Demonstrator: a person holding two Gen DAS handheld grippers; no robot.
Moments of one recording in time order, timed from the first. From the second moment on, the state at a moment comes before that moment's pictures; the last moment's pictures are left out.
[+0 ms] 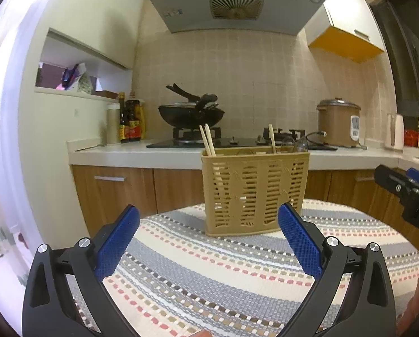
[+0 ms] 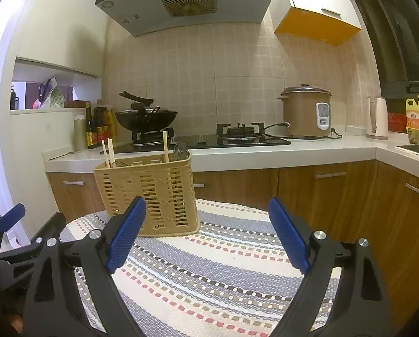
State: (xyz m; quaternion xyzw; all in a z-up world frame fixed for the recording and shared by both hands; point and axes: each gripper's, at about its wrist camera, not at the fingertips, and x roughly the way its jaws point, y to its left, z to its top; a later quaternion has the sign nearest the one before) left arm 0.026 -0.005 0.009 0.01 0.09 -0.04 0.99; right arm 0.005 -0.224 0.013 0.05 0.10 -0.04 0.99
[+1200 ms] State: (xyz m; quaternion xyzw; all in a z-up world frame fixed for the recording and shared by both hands) left arm 0.031 -0.004 0.005 0.00 0.11 -0.04 0.99; right arm 0.006 -0.220 0.012 0.05 0.10 -0.03 0.99
